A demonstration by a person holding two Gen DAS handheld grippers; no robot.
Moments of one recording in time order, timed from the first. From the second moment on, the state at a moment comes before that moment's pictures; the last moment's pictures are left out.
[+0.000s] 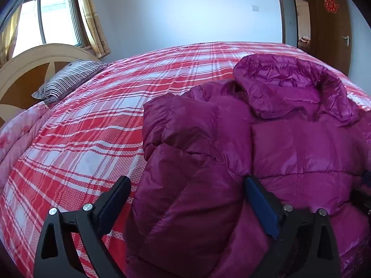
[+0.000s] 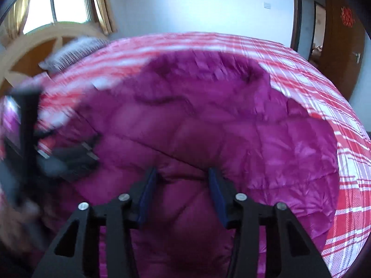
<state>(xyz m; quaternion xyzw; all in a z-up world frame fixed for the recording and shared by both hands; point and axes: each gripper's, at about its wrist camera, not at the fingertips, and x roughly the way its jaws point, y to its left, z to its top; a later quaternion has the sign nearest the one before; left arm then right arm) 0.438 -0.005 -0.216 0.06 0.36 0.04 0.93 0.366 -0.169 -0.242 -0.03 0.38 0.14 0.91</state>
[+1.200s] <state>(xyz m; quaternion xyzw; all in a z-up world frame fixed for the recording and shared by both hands) 0.458 -0.038 -0.219 0.05 0.39 -0.01 0.92 0.361 -0.165 -0.247 -0.03 0.37 0.12 0.92</state>
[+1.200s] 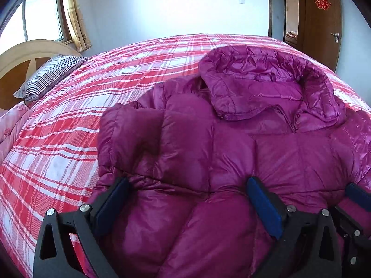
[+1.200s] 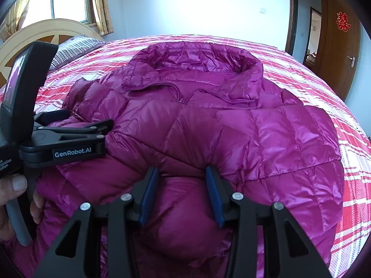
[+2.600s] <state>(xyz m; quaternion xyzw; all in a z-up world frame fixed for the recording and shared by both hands) 0.462 -0.068 -0.226 0.03 0.40 -0.07 0.91 0.358 -0.161 -0.246 -0.05 0.37 0.12 0.92</state>
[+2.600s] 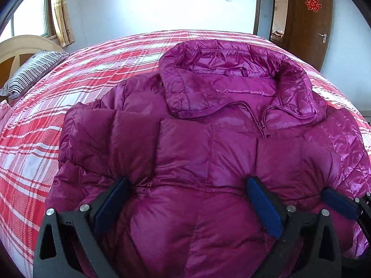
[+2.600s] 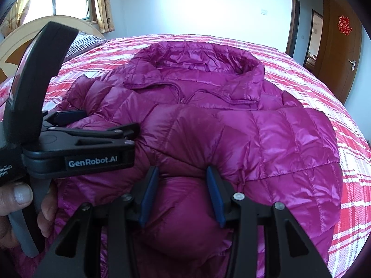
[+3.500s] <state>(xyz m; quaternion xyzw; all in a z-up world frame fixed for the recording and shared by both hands) 0.464 -0.072 -0.229 0.04 0.40 -0.07 0.92 0.357 -0.180 -0.216 -0.13 0.42 0.23 0.87</state>
